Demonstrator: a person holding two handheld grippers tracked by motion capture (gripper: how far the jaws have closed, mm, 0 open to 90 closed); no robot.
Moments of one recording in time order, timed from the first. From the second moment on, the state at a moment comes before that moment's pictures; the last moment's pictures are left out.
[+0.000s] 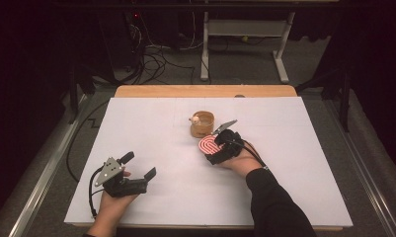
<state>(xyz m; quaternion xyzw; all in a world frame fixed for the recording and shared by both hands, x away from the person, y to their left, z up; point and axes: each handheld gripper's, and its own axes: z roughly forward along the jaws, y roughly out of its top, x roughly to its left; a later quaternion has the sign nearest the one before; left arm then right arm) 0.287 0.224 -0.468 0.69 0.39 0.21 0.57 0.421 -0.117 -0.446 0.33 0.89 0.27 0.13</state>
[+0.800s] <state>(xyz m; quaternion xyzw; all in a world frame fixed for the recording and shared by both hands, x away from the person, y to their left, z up) 0.287 0.227 -0.469 0.68 0.40 0.21 0.58 0.419 -0.115 -0.446 0.33 0.90 0.27 0.13</state>
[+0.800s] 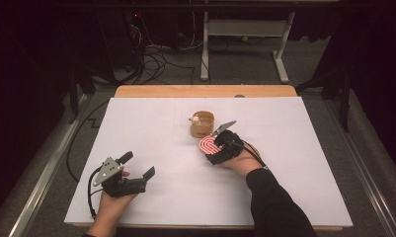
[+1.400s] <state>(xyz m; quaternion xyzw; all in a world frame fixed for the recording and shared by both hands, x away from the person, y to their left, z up) 0.286 0.231 -0.468 0.68 0.40 0.21 0.58 0.420 -0.112 -0.445 0.33 0.90 0.25 0.13</state>
